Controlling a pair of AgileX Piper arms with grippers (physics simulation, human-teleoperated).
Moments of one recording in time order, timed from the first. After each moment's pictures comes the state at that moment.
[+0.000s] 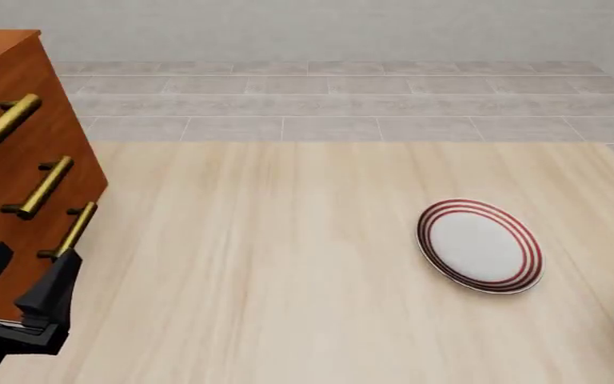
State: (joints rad) left arm -0.13 0.31 0.00 -0.29 0.00; right arm -0.82 0.99 -0.53 0.23 -0.56
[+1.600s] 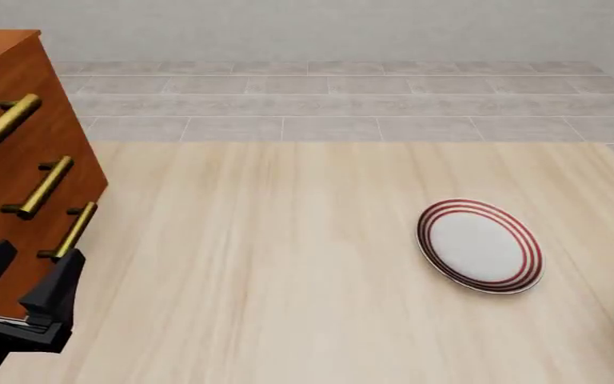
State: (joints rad) left arm -0.14 0.35 0.00 -0.32 0.02; right arm -0.93 1.51 -0.47 -0.14 -0.64
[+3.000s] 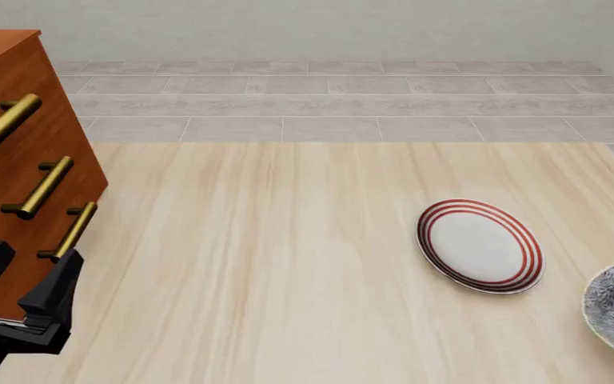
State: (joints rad) left arm -0.13 0.33 0.00 -0.30 0.01; right arm -0.84 1.20 -0.47 0.04 -0.57
